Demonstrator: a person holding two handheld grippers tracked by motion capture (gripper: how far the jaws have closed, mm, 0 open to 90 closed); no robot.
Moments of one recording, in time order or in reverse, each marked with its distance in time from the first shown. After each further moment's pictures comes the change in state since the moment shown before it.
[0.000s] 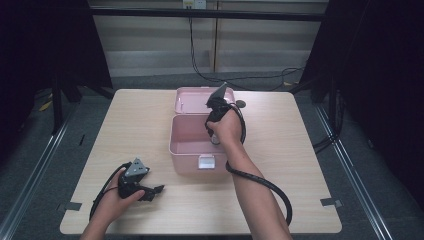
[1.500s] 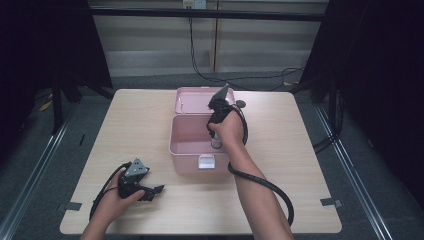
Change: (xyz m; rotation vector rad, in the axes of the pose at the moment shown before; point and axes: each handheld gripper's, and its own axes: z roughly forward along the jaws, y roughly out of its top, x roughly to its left) left arm 0.000 0.000 0.000 0.000 0.001 0.001; right arm -0.006 -0.004 0.002 0.004 0.000 -0.003
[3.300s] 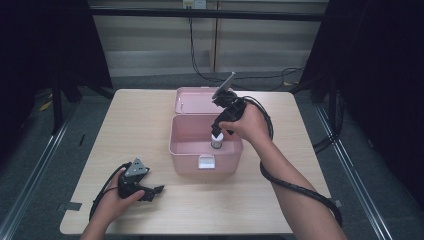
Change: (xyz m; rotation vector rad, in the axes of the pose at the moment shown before) left arm 0.000 0.000 0.000 0.000 -0.001 0.001; right arm -0.003 -0.040 -0.085 -0.065 0.100 -0.358
